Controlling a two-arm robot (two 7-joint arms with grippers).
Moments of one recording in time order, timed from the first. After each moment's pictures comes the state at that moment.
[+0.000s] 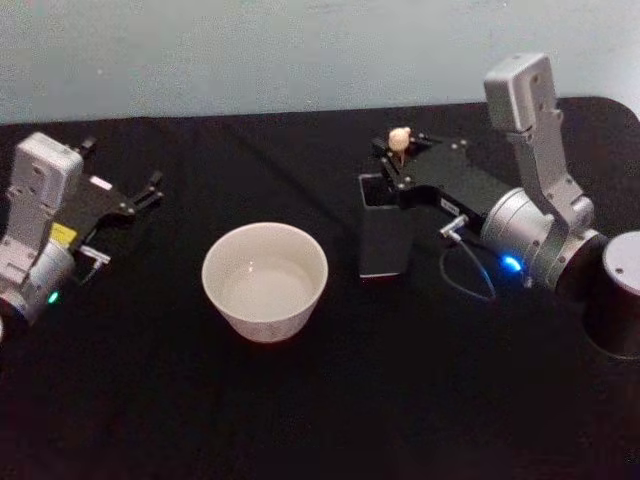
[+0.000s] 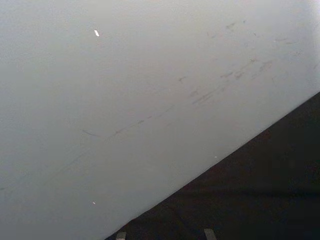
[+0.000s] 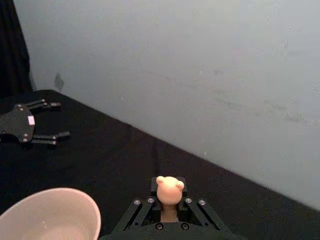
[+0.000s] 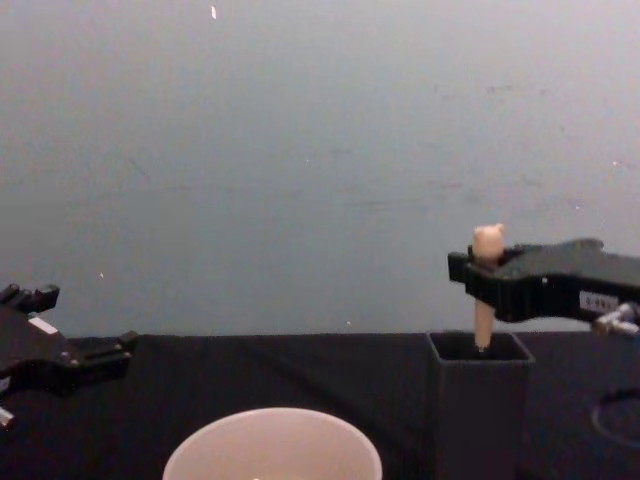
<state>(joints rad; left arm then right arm) -0.20 0.60 0.45 -1.41 -0.25 -0.12 0.03 0.15 0.36 -0.33 -1.72 0.25 0.24 0.28</state>
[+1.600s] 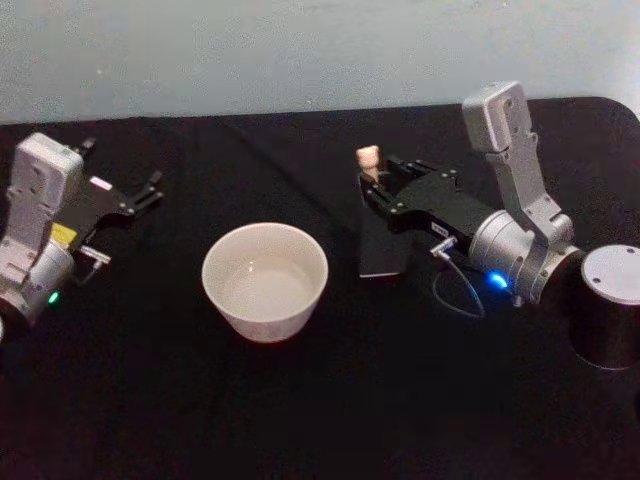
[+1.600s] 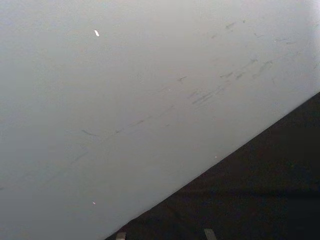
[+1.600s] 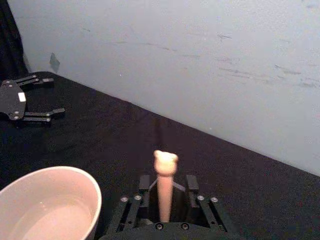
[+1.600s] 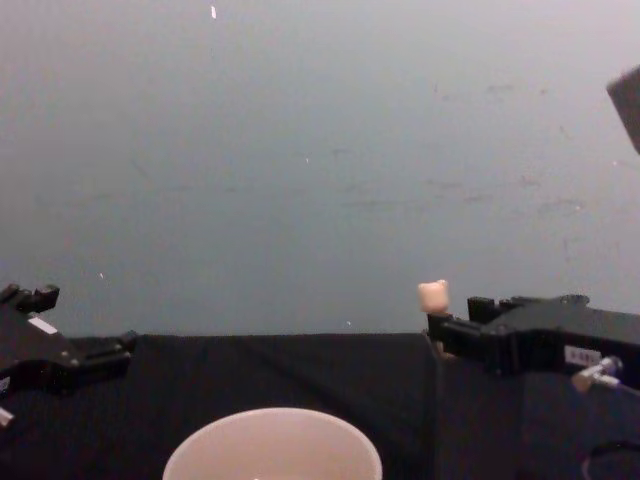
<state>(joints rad) -0.20 0.60 0.45 -1.41 -0.25 -0.12 0.03 0.15 0.33 -0.34 -1.66 0.24 0.28 0.28</state>
